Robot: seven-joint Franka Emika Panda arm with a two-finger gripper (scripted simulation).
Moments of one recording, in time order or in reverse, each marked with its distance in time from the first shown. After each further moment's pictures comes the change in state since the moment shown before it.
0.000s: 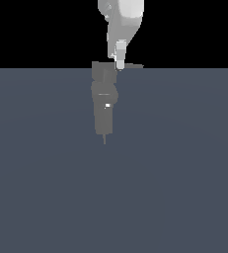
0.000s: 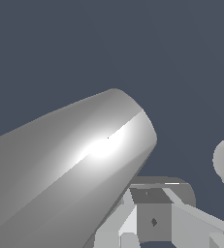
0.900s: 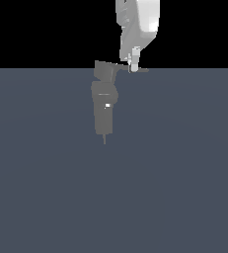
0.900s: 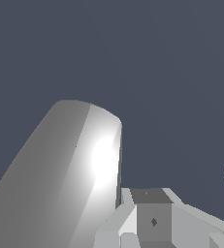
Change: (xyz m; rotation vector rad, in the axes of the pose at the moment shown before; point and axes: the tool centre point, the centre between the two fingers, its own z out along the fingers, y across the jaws) arm 0.045 -0.045 -0.002 0.007 -0.002 -0.001
